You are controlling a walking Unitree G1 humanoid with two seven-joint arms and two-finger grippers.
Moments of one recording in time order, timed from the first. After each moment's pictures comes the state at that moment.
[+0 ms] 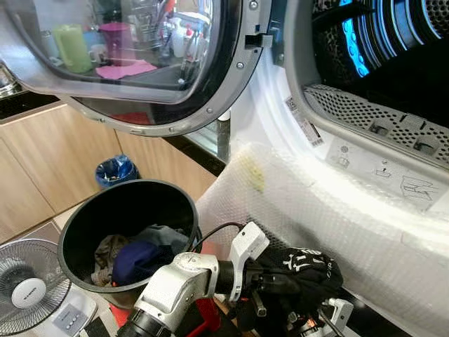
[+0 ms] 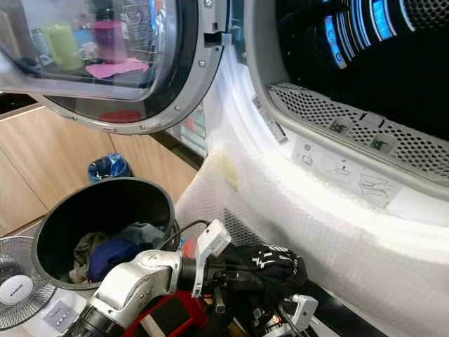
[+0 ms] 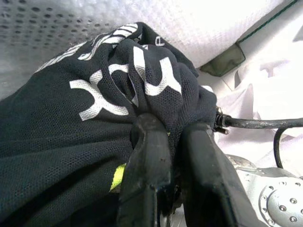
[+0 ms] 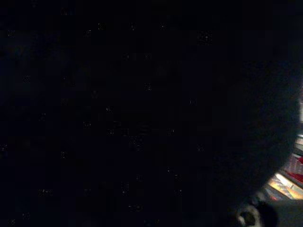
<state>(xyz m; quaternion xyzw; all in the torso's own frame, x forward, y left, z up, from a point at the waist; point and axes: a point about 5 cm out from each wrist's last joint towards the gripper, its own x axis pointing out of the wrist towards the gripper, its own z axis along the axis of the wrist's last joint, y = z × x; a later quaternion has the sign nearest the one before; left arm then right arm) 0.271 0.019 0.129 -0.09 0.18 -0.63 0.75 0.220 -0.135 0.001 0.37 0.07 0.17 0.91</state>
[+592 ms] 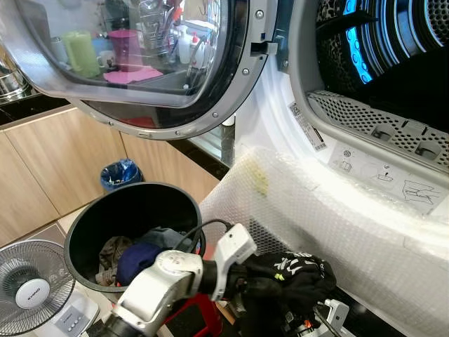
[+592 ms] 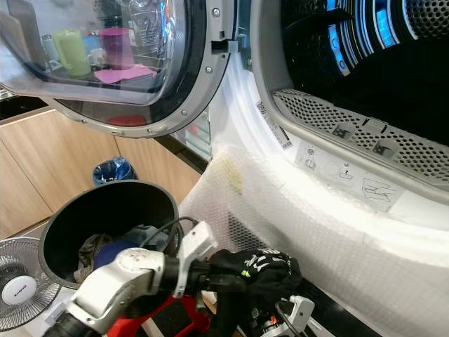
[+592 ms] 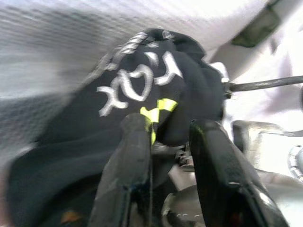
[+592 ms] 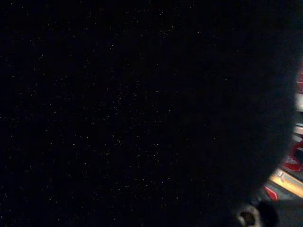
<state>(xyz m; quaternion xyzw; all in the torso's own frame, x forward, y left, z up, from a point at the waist) 0.271 0.060 0.140 0.02 0.15 -0.61 0.78 0.220 -0.134 -0.011 0.37 0.09 0.14 0.91</state>
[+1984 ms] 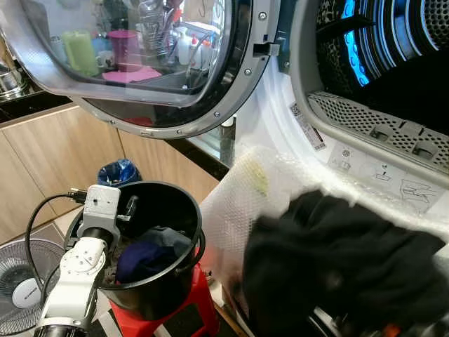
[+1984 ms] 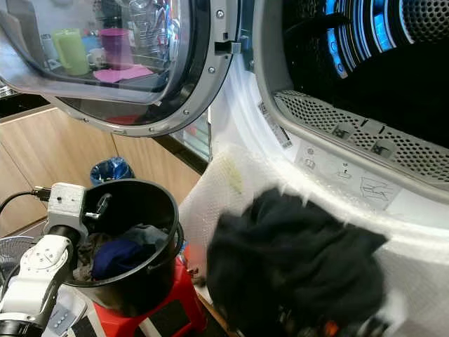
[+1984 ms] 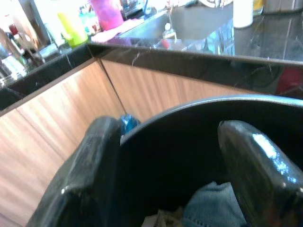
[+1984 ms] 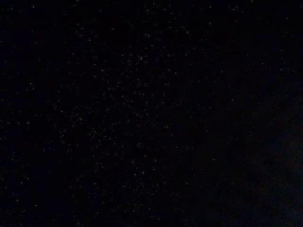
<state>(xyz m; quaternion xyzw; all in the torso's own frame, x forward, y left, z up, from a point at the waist) 0.316 0.230 0.143 0.14 -0.02 0.05 0.99 0.180 -0.156 0.216 0.30 -0.24 0.39 0.84</state>
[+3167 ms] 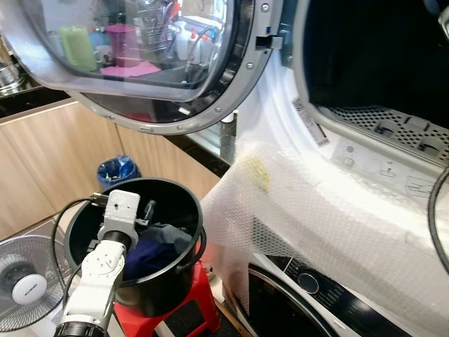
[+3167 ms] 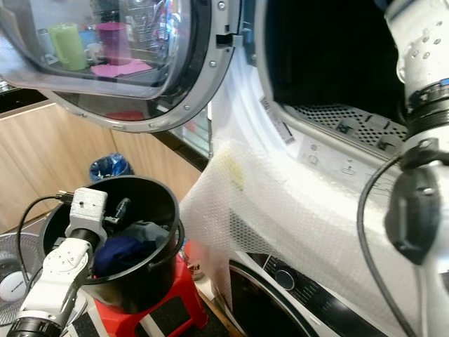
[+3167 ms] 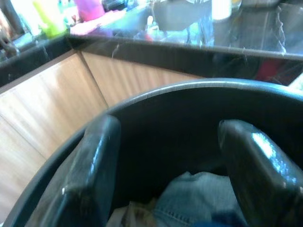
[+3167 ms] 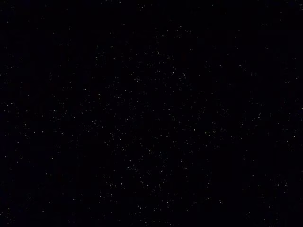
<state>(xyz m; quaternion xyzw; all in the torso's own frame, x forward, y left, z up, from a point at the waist) 0.321 0.204 0.128 0.12 -0.02 0.02 0.99 0.374 -0.289 0.449 0.18 -0.19 -0.17 0.95</state>
